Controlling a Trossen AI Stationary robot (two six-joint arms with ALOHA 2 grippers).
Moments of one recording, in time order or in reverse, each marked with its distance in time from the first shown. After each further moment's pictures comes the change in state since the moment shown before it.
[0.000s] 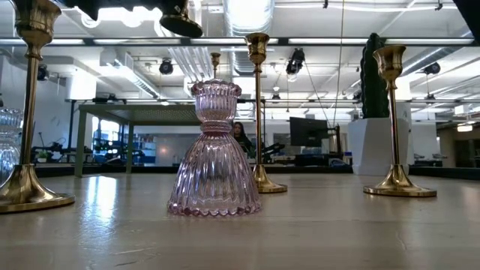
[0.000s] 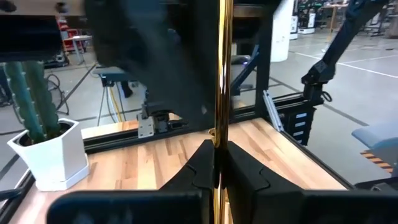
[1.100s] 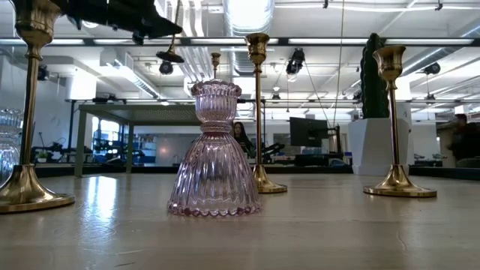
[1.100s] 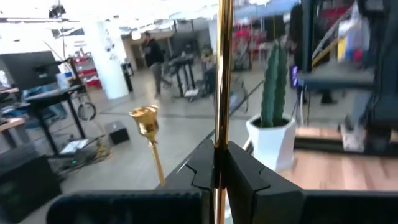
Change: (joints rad) left arm 0.485 -0.159 -0.048 0.044 -0.296 0.047; right arm 0.216 -0.529 -0.447 -0.504 0.803 0.721
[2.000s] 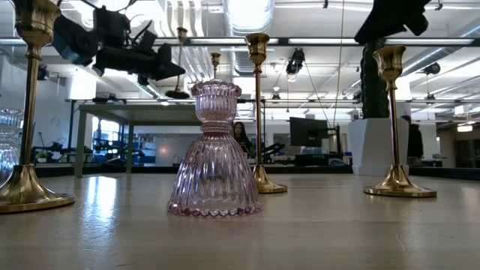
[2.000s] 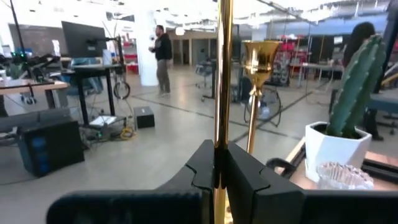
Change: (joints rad) left arm 0.270 0.337 -0.130 0.508 0.088 -0.179; right arm 0.035 -0.565 -0.863 0.570 0.260 0.152
